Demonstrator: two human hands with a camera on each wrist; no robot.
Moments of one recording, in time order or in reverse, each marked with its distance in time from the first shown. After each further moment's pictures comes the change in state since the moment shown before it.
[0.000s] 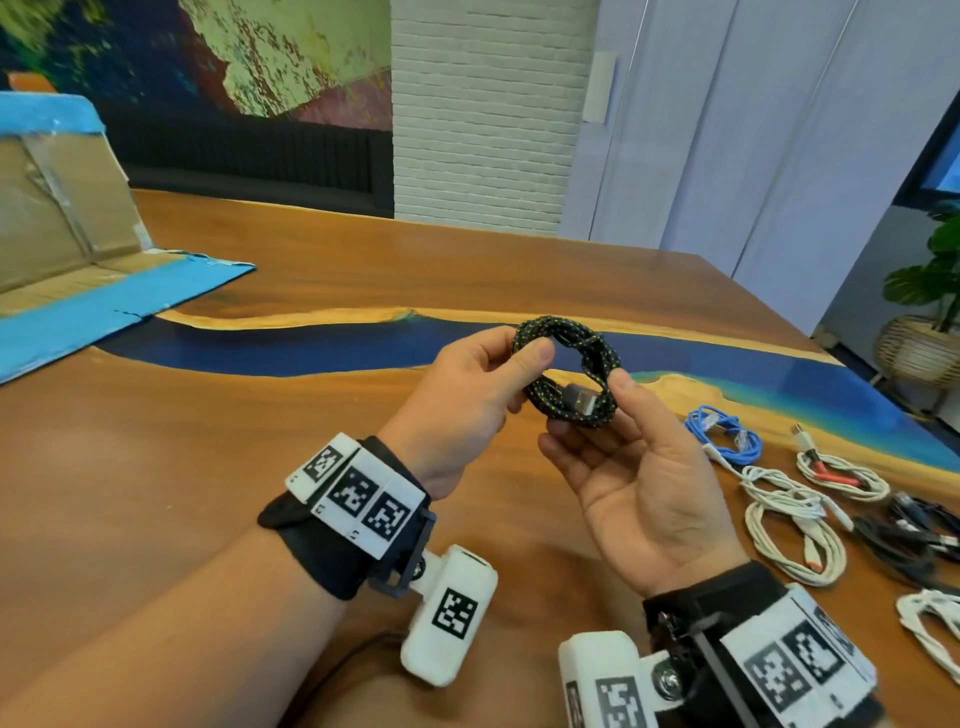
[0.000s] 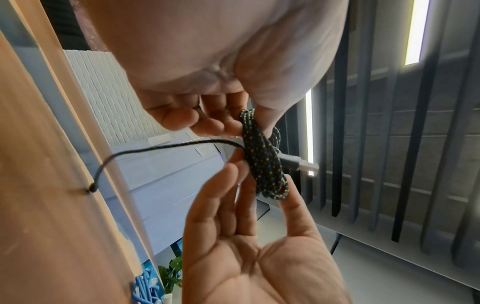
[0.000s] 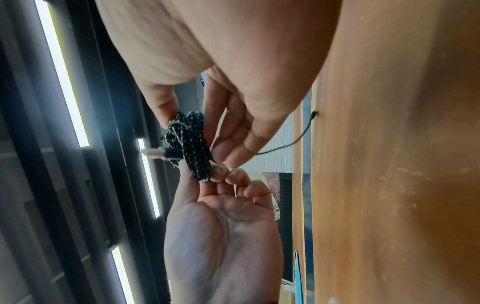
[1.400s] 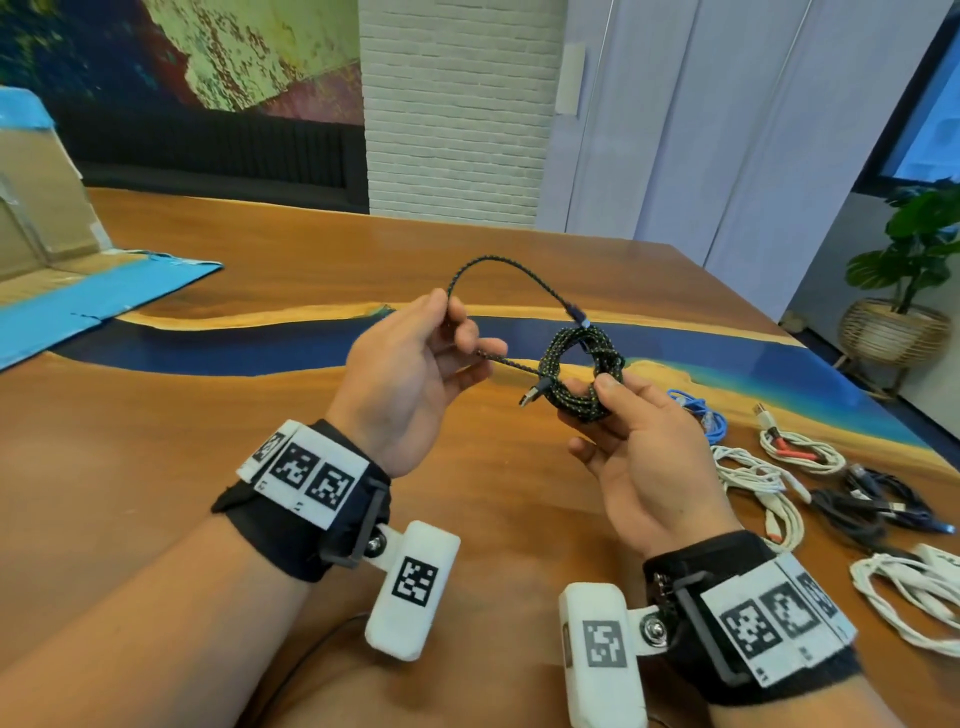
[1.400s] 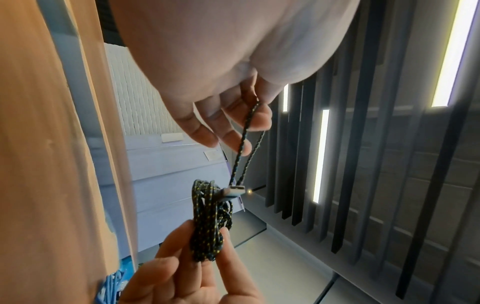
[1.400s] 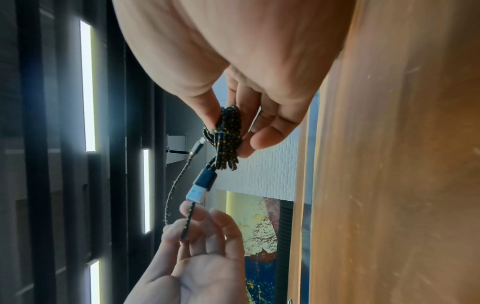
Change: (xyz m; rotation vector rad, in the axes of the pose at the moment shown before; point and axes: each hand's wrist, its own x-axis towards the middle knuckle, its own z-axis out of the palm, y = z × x) left_hand 0.001 0.015 -0.007 -0.456 0.137 -0.114; right_hand 0.013 -0.015 -0.030 -0.252 0.160 -0.079
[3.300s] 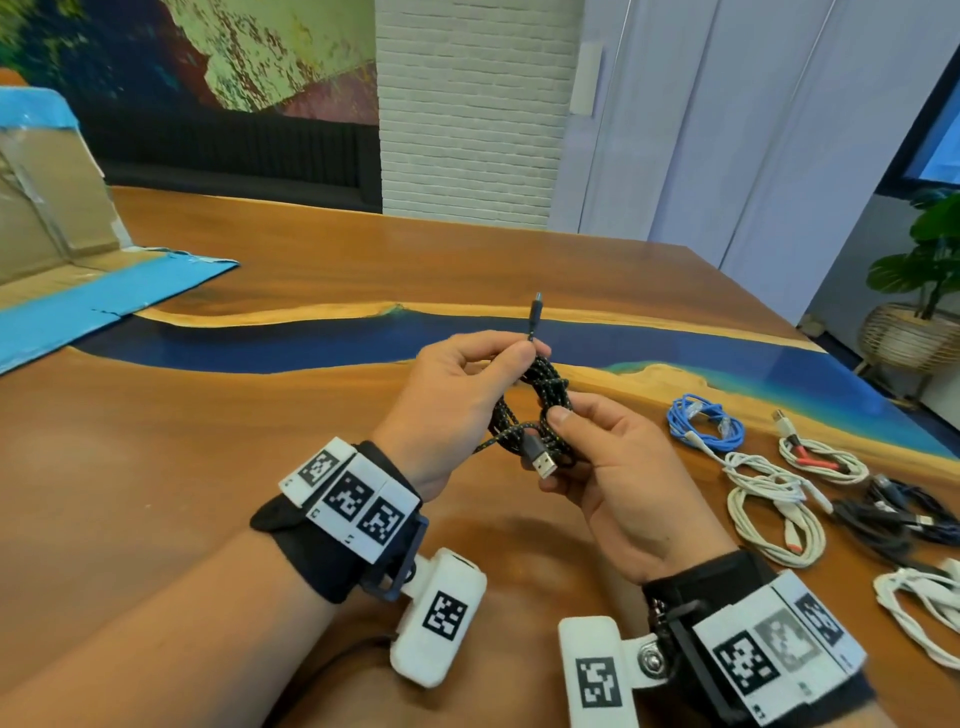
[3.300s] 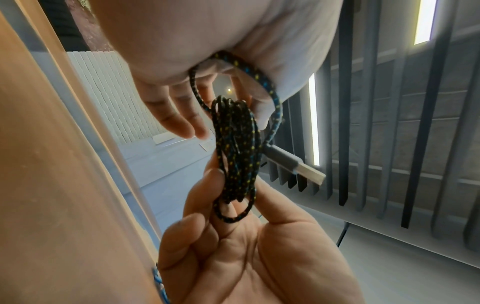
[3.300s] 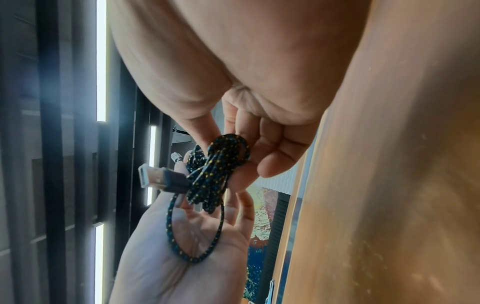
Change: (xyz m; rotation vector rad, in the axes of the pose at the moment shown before) left_hand -0.006 -0.026 0.004 0.439 -0.043 0.135; right_hand -0.006 0.020 0.011 -0.199 -0.210 0.050
